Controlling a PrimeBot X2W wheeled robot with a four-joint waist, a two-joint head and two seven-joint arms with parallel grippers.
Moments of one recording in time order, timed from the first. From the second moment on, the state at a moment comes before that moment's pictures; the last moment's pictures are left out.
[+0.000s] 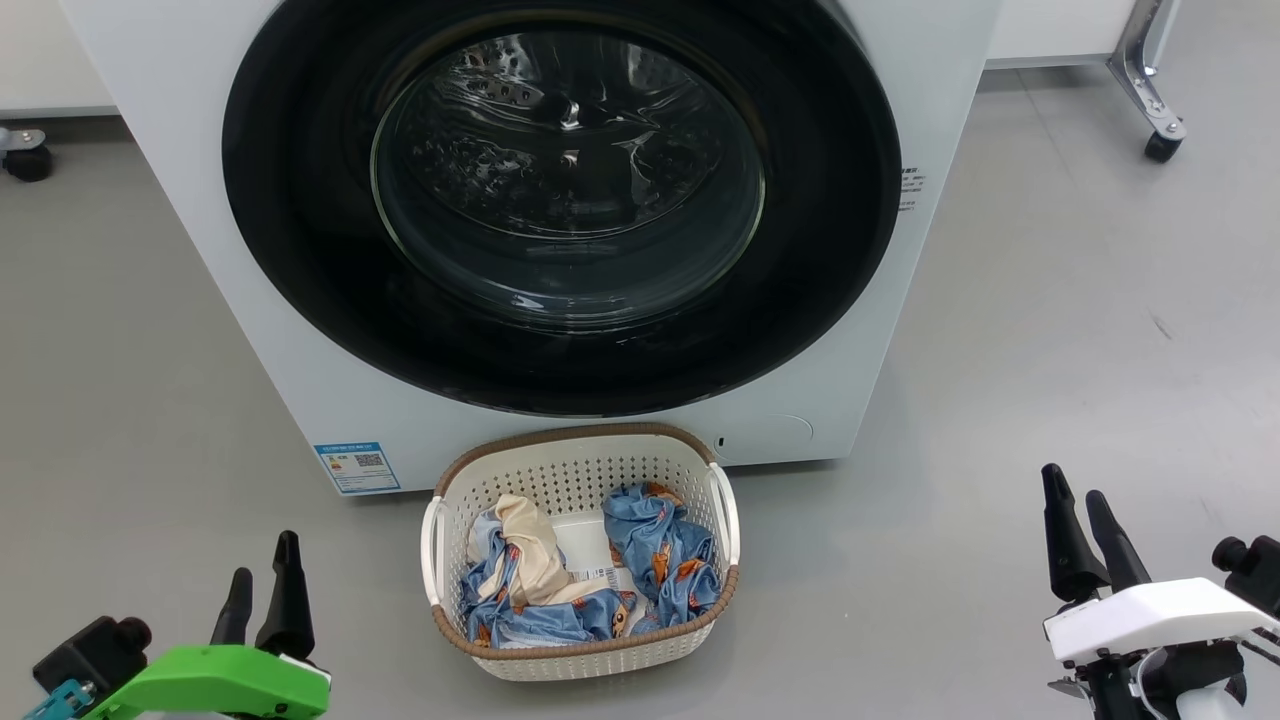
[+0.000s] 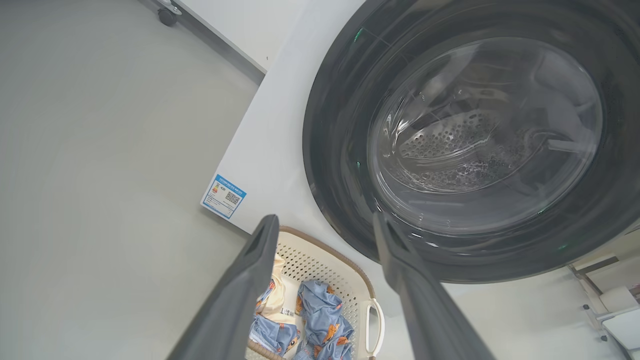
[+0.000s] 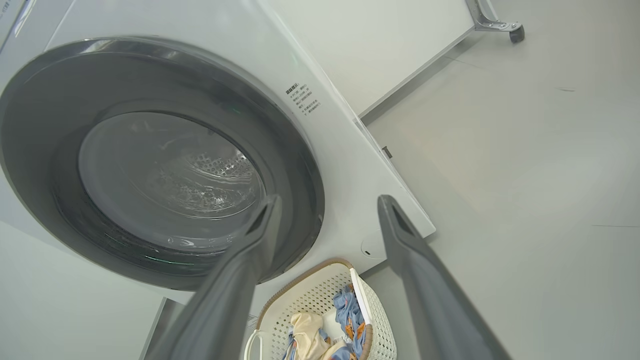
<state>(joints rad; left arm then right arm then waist) 0.04 0.04 -0.01 0.23 -0.92 -0.09 -0.08 0.03 -0.11 0.06 0.20 0.86 0.12 -0.10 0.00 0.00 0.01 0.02</state>
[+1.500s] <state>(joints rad) 0.13 0.04 -0.04 0.14 -0.26 -0.07 -0.23 0.05 -0.13 0.14 0.15 0.17 0.11 -0.23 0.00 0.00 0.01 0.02</state>
